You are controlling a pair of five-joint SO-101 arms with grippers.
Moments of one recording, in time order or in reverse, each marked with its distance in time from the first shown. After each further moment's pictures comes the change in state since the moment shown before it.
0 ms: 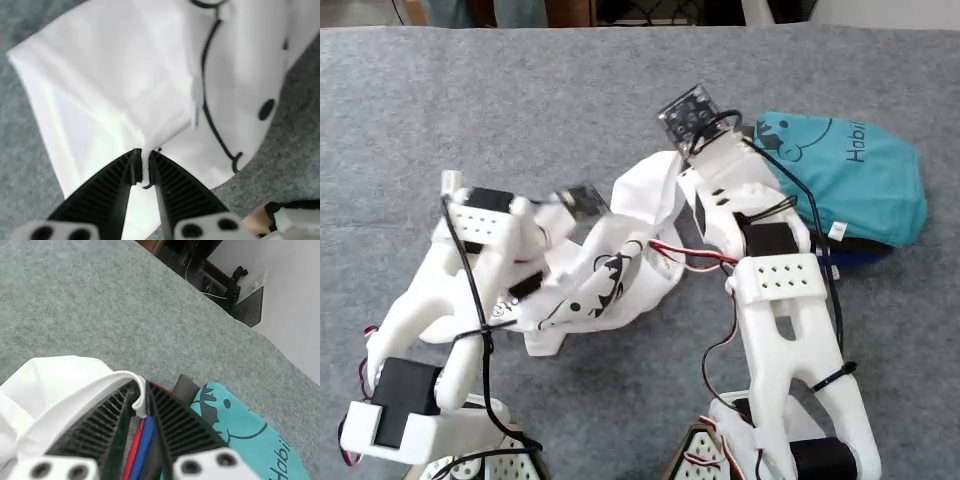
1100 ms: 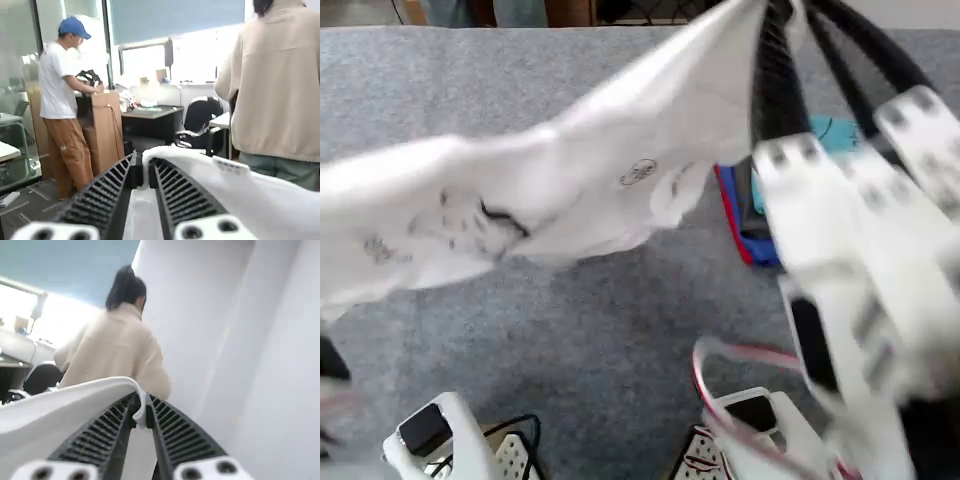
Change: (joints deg) left arm -47.4 -54.9 -46.5 0.2 37.9; right arm -10.7 -11.6 -70.9 25.7 -11.3
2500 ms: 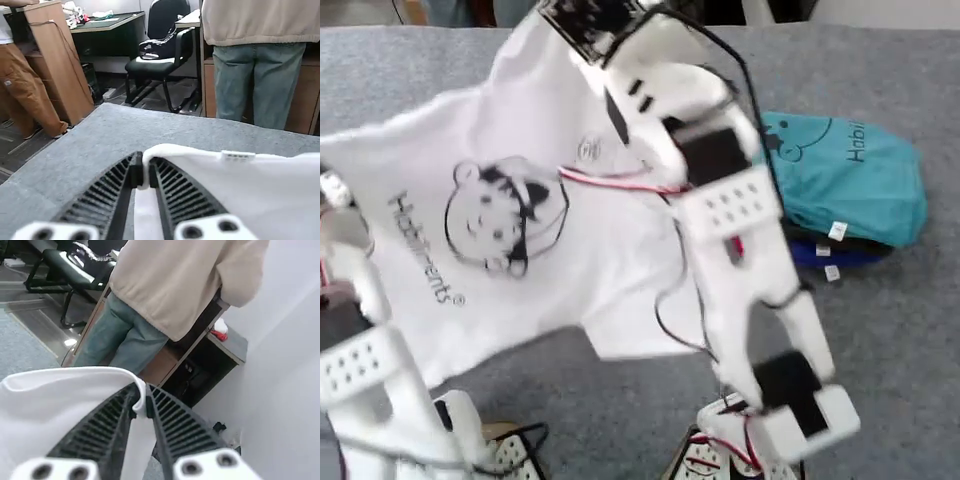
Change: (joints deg) left arm 9.8 11.5 70.1 -64.3 -5.7; right arm -7.5 39.5 14.2 -25.0 13.5
